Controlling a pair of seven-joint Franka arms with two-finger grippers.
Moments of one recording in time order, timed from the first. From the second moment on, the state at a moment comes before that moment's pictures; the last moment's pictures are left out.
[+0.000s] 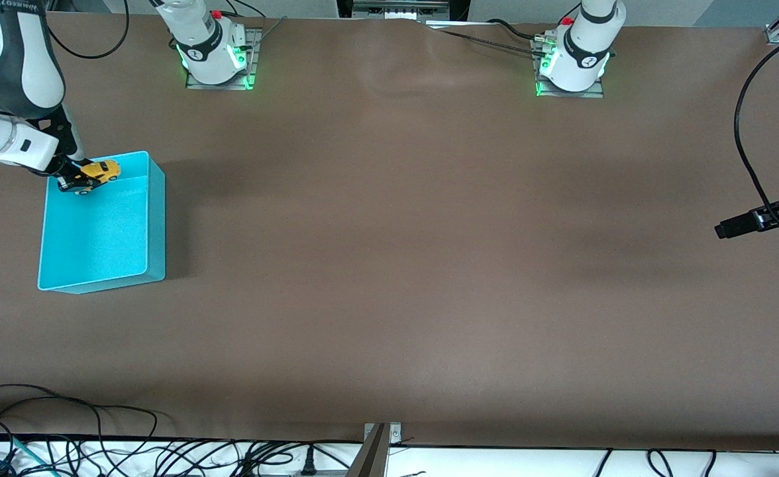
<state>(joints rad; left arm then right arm) 0.07 0.36 0.03 -1.21 0.01 1.45 -0.21 -0.85 0.03 0.51 -2.27 0.00 2.13 -2.44</state>
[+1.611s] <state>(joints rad) 0.07 0.36 0.03 -1.21 0.01 1.45 -0.21 -0.96 0.42 0.45 -2.16 -0.16 2.33 -2.68</state>
